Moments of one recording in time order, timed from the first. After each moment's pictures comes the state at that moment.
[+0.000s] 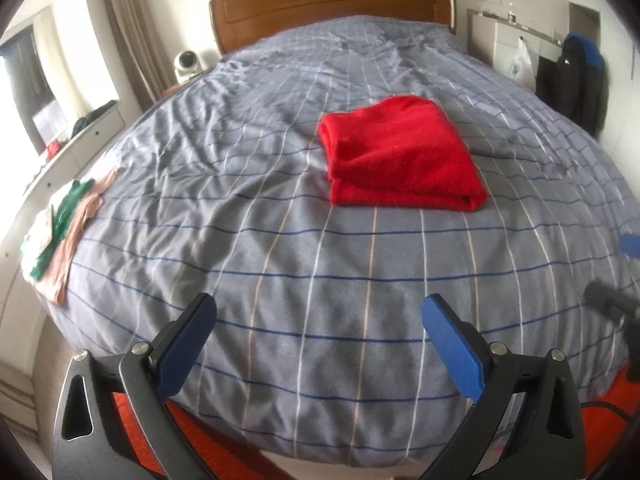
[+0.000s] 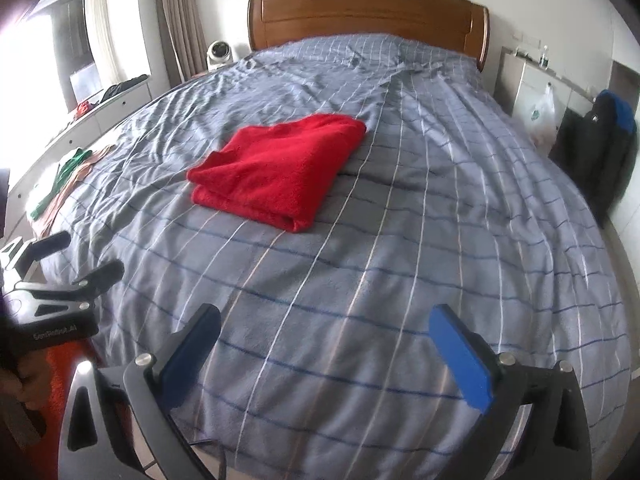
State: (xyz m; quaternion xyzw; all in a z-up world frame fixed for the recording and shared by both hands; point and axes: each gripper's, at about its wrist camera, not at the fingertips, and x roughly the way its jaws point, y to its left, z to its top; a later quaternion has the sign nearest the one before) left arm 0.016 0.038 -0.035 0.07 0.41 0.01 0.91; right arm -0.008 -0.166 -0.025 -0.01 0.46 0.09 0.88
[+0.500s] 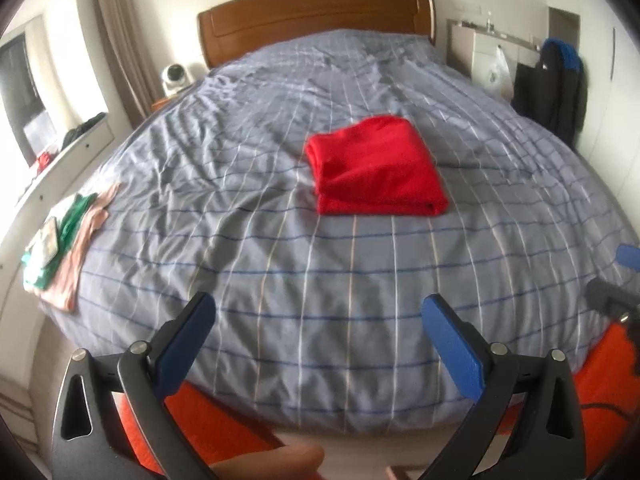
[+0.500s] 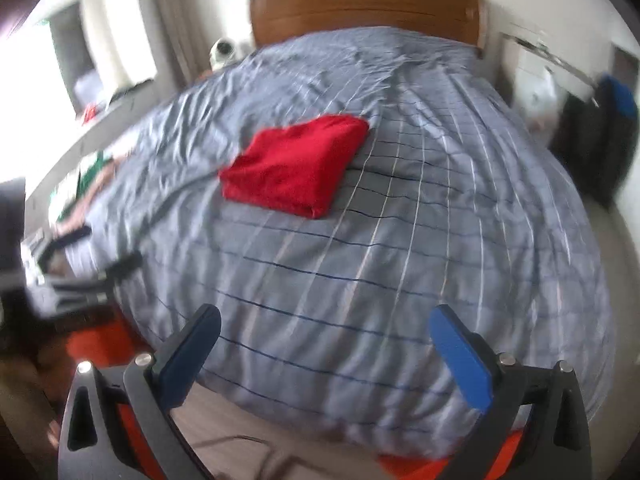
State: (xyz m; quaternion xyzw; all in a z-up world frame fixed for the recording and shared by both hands) left arm -0.026 0.040 0.009 0.08 0.40 -0.03 0.91; right arm -0.065 -0.171 0.028 0.04 0.46 0.06 0.88
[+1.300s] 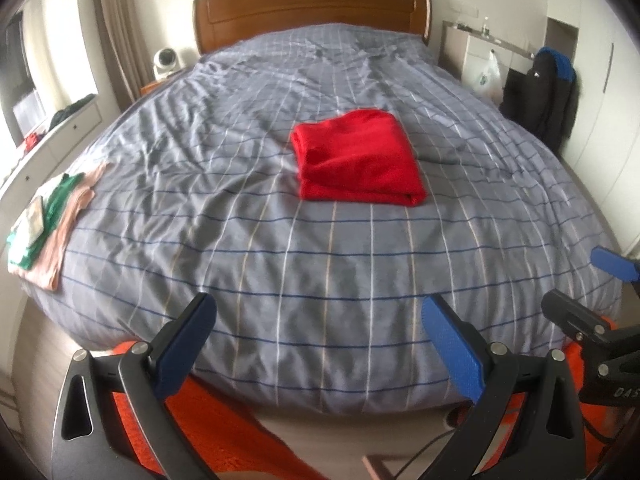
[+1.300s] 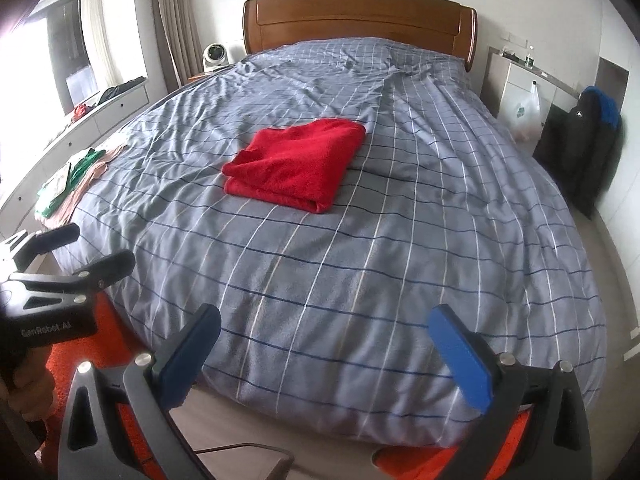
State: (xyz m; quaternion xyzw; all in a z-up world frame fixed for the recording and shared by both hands) left arm -0.038 0.044 0.010 0.04 0.41 -0.05 0.91; right arm -0.079 -0.145 0.027 -0.01 0.44 0.05 0.89
